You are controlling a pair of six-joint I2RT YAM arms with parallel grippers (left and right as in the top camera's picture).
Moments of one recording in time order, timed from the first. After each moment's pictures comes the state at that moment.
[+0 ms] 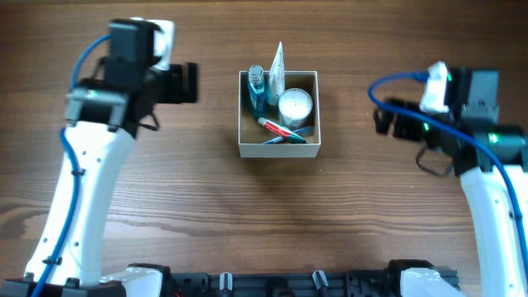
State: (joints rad) left arm -0.12 1.46 1.51 -0.93 -0.06 -0.10; right arm -0.01 1.27 1.27 -0.96 -0.13 0.17
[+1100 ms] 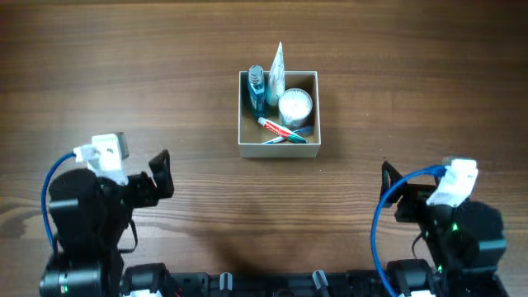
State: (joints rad) left arm 0.09 0.60 0.84 -0.84 0.15 -0.14; right arm 0.07 0.34 0.69 -0.80 0.00 0.21
